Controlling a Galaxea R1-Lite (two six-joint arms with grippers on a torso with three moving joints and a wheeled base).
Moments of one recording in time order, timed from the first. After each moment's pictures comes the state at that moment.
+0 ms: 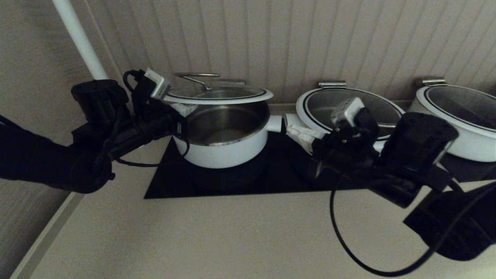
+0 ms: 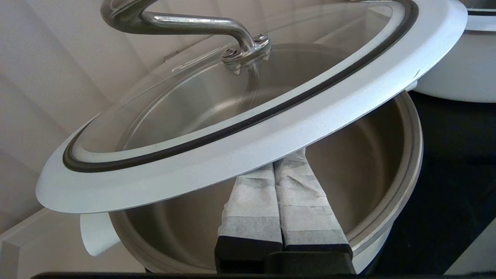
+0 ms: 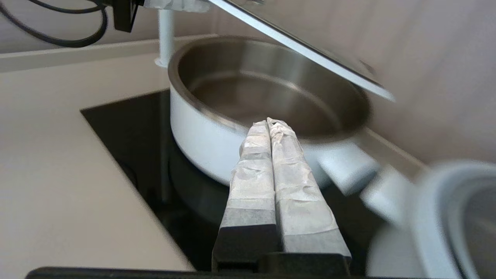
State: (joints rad) left arm -0.20 1.87 -0.98 -0.96 -0.35 0.27; right arm 0.58 1.78 -0.71 -1.23 0.23 -0.29
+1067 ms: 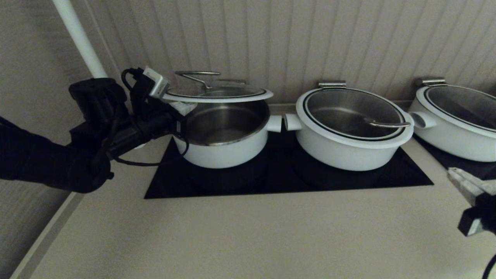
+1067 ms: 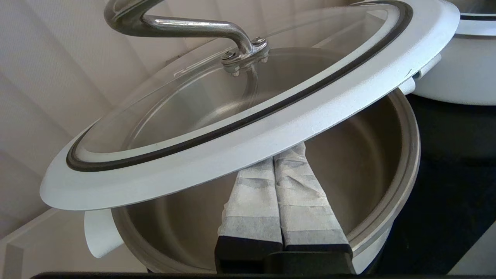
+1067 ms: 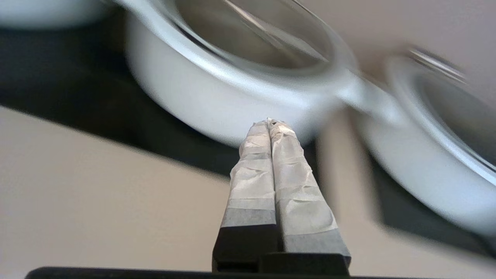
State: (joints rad) left arm -0.20 1.86 -0.98 -0.96 -0.35 0.27; right arm 0.09 1.19 -0.04 -1.20 -0.06 -0.40
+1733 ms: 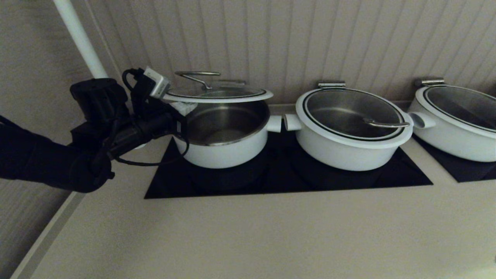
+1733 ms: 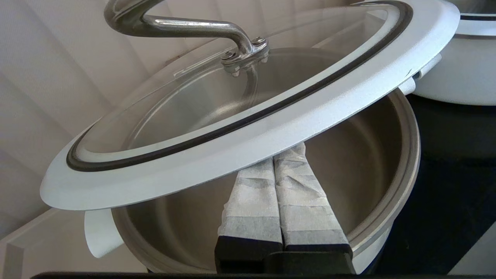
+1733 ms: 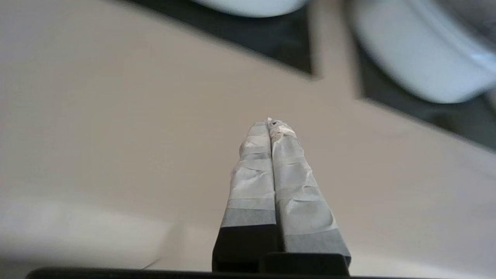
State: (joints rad) left arm -0.20 1.86 -0.98 -0.96 -0.35 0.27; right arm -0.01 0.49 0.00 -0.32 0.02 -0.40
